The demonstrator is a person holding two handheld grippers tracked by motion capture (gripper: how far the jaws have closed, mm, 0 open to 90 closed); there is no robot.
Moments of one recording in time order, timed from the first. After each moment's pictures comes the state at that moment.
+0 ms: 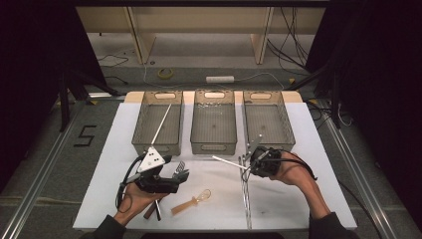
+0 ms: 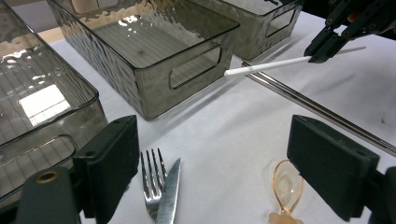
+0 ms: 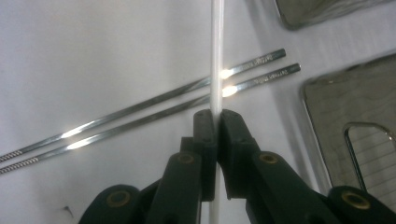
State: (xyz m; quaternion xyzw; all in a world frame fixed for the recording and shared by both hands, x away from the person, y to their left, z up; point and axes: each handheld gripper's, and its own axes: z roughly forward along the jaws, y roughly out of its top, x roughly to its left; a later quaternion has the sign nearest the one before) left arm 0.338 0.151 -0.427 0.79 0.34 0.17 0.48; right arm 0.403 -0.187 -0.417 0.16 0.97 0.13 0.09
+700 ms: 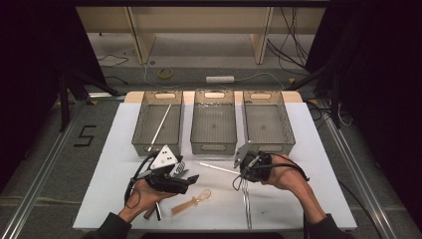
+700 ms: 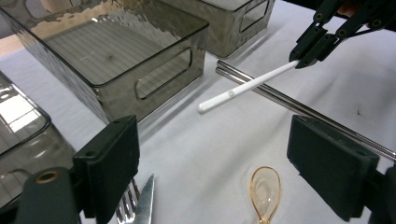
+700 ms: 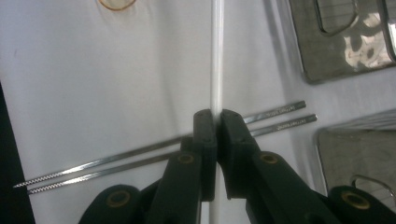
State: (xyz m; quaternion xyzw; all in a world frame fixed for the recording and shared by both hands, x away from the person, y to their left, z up) left arm 0.343 0.124 -0.419 0.82 0.31 0.14 0.46; right arm 0.381 -0.156 -0.401 0.10 0.98 0.14 0.10
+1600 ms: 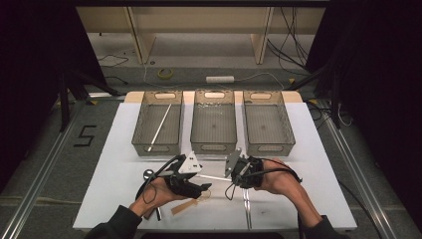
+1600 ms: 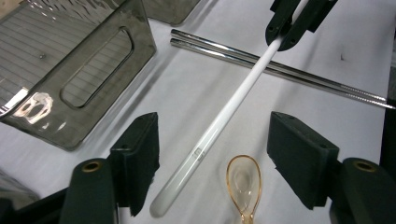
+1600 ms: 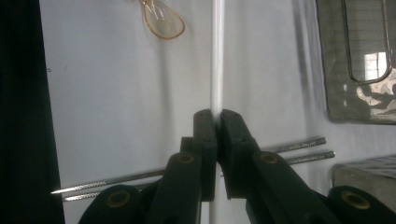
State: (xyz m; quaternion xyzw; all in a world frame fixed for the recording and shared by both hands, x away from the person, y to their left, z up) left arm 0.346 0.081 -0.424 0.90 0.20 0.13 0.38; right arm 0.362 -0.133 -0.395 0.04 0.98 0.15 0.10
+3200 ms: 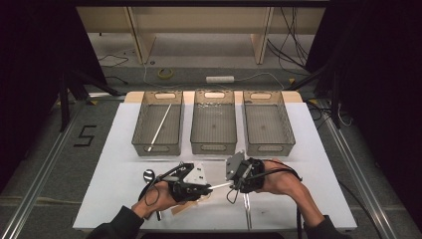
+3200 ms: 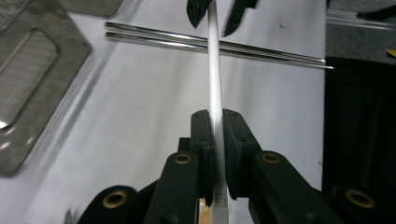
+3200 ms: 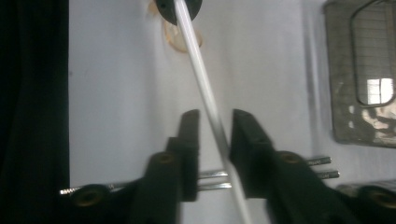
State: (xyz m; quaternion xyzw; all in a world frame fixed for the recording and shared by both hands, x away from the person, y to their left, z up) left arm 0.335 0.074 -0.425 0.92 0.12 0.09 0.35; right arm 0.357 -0.136 -0.392 0.02 0.98 0.18 0.09
